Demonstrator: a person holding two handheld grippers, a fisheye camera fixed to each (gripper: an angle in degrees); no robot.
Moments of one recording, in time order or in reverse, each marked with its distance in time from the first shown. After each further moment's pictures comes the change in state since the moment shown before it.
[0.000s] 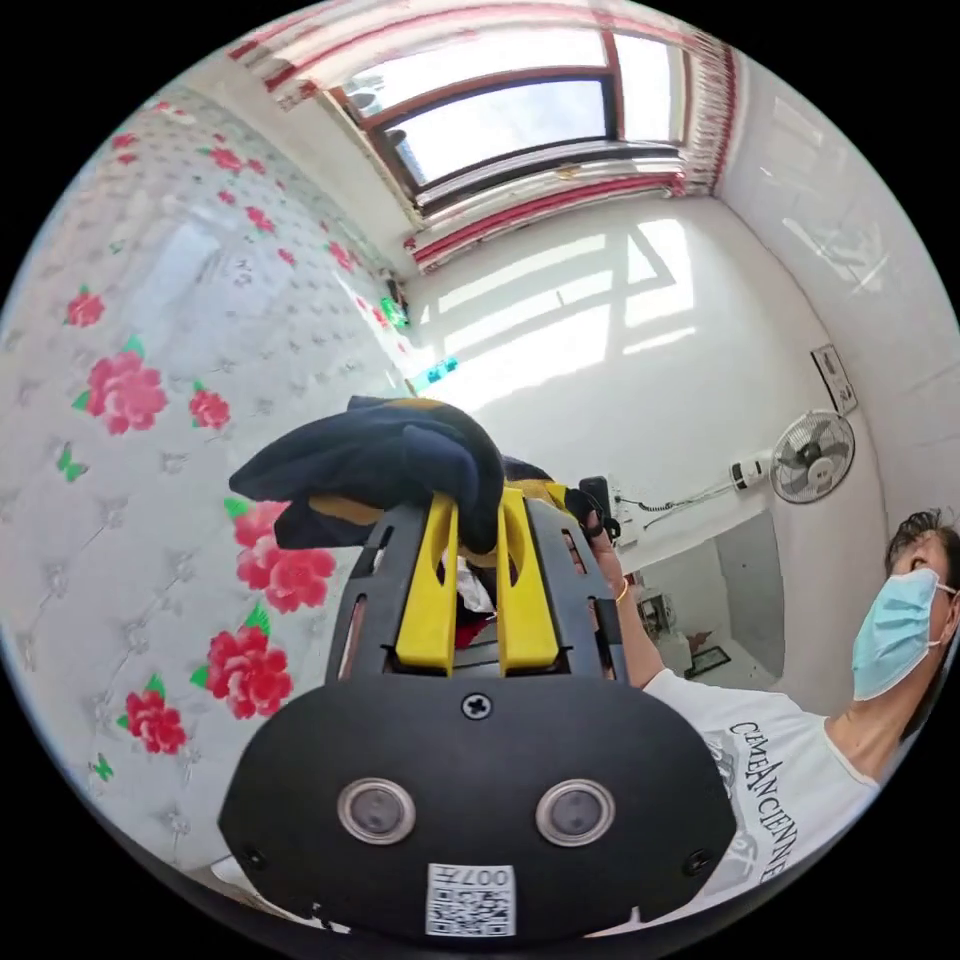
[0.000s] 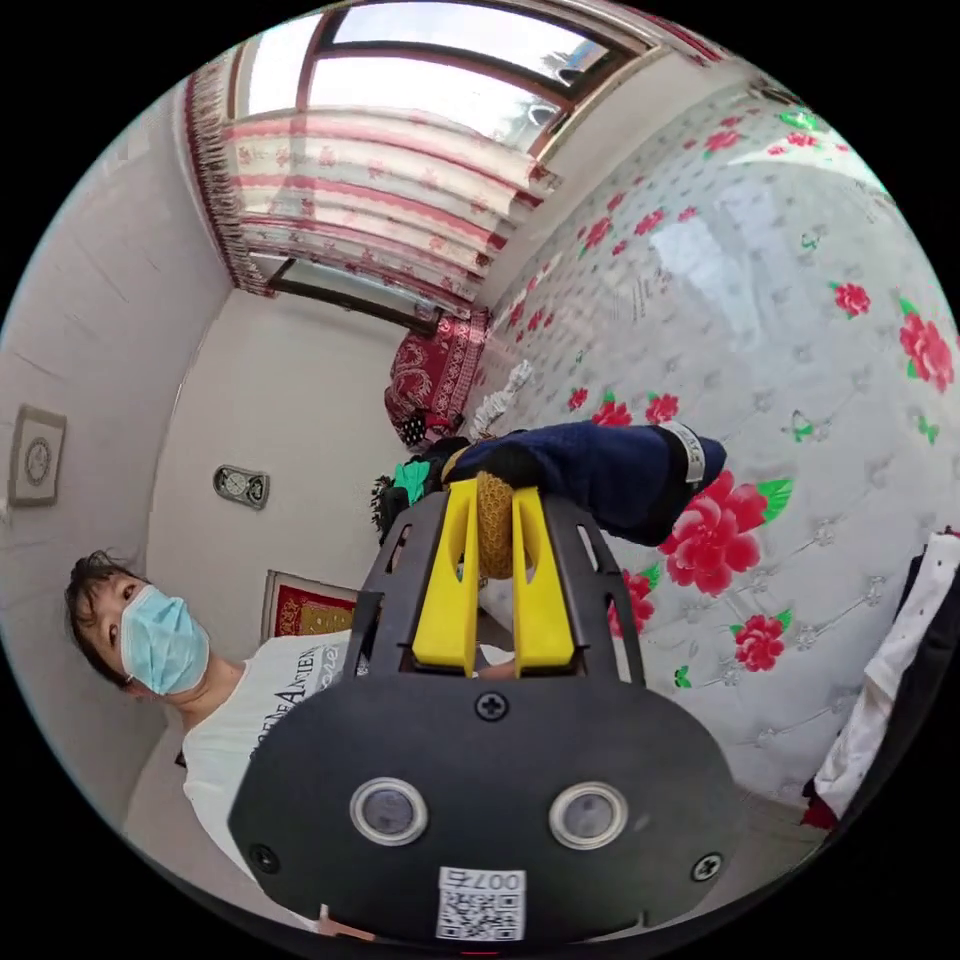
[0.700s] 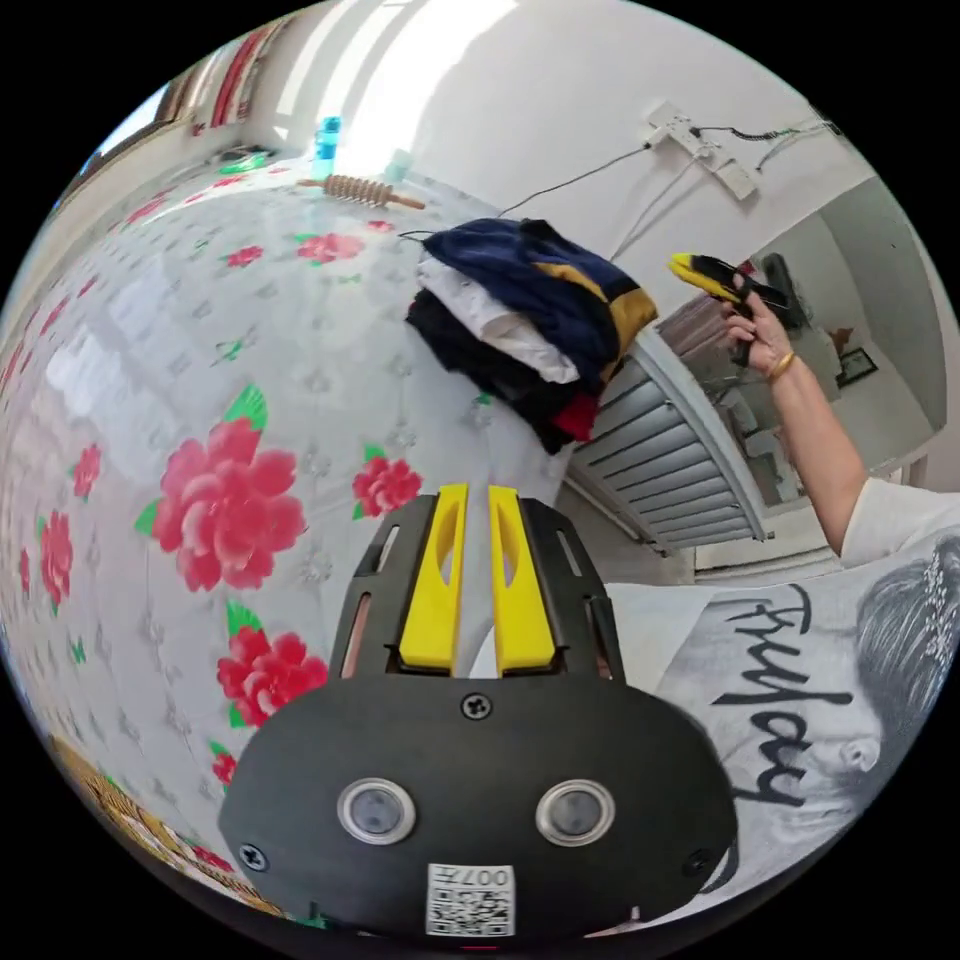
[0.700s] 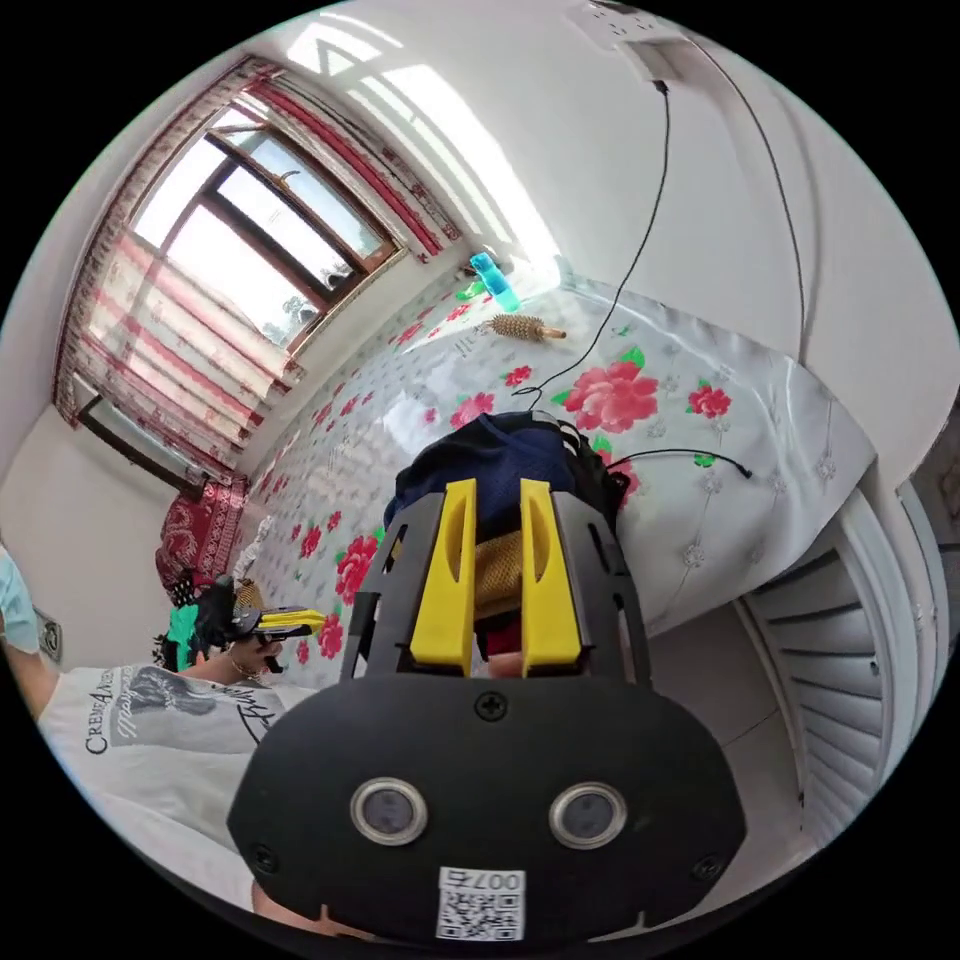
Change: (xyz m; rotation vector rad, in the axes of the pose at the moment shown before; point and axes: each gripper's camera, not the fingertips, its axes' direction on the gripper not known) left arm 0.012 0.170 0.291 -0.713 -0.522 0.292; right arm 0.059 0.215 -0.232 0.474 0.772 0.183
